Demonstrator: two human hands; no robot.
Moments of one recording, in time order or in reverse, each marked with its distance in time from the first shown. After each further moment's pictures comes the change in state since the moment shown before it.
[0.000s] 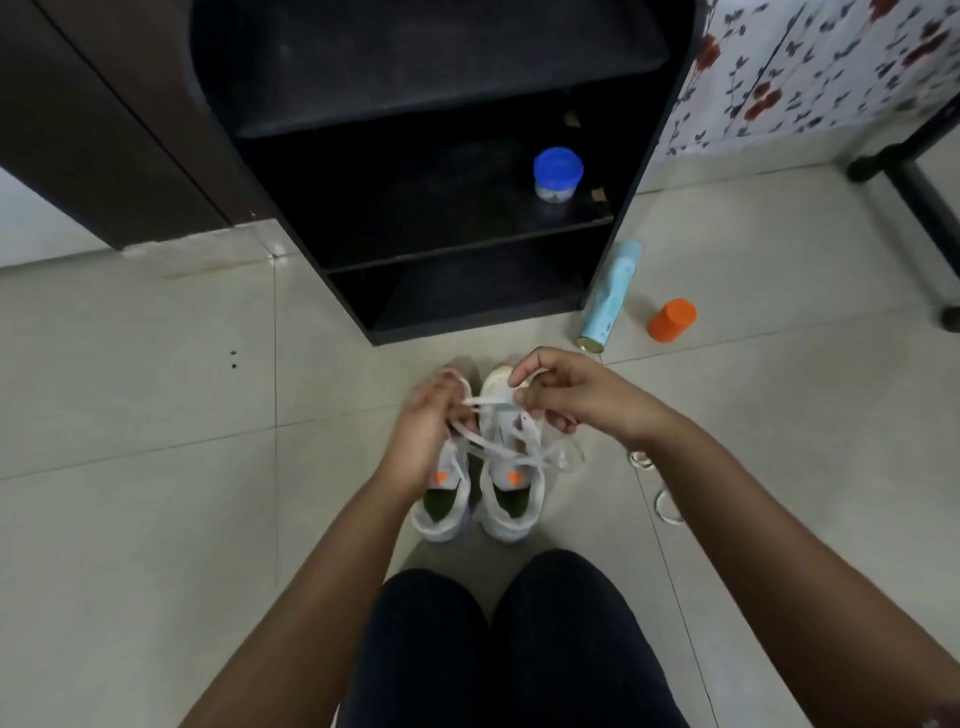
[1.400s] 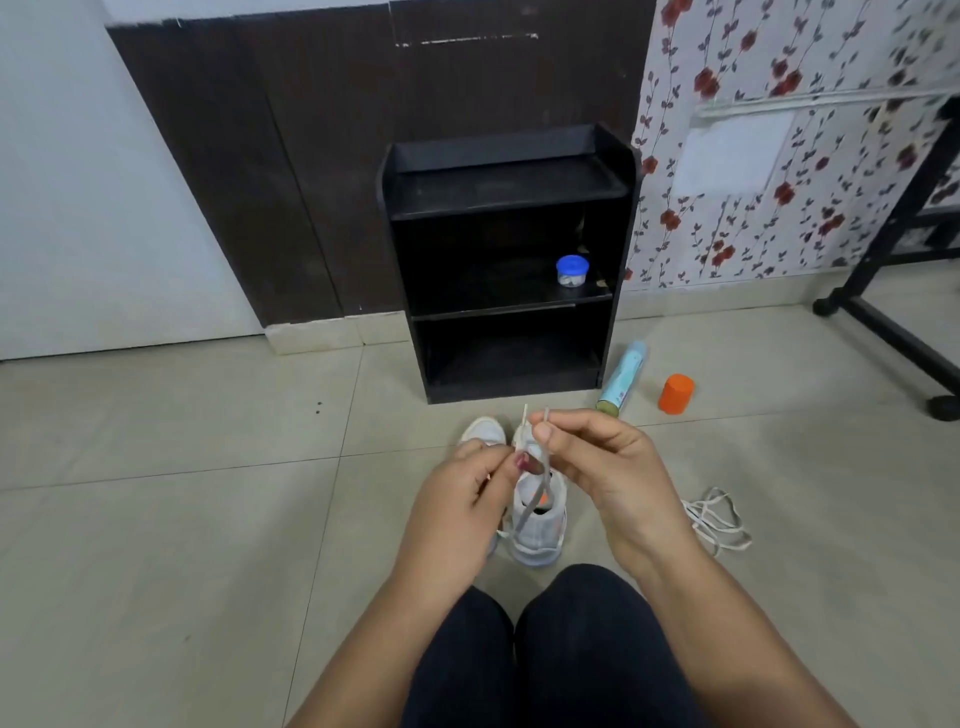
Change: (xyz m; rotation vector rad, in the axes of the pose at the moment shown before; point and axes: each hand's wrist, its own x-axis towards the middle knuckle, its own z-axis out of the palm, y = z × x) left_hand -0.247 -0.066 -0.010 0.534 0.067 0.700; right_hand -0.199 0.043 0.155 0.488 0.339 -0.498
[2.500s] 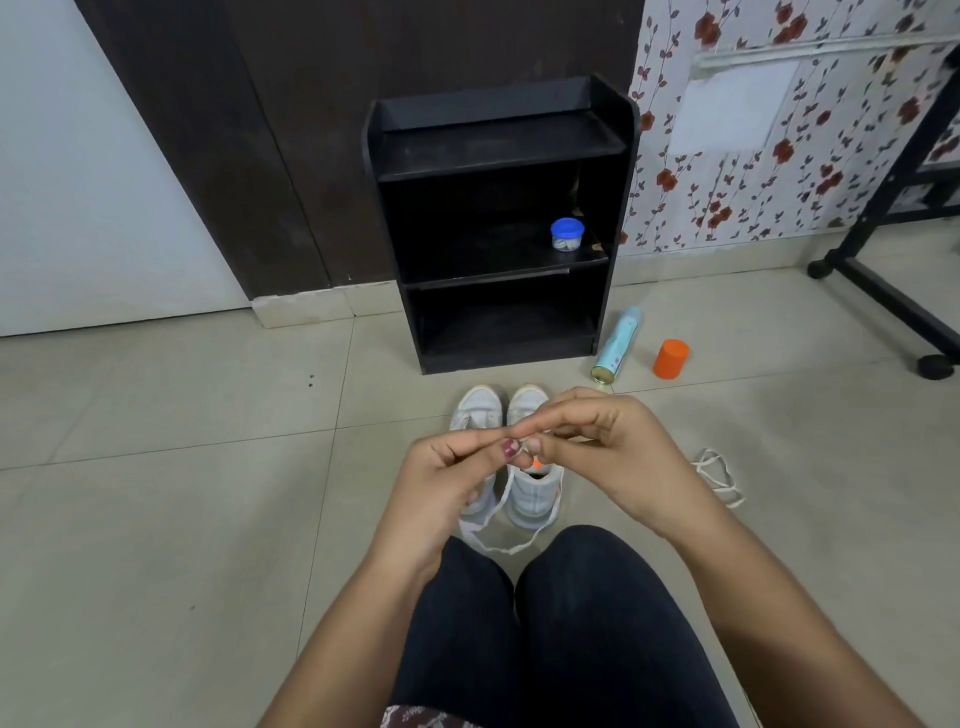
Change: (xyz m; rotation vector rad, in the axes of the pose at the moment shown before) left_hand -0.011 0.005 -0.015 -0.599 -0.041 -0.288; right_hand -0.009 -0.004 -0.009 -0.550 -0.228 -0.139
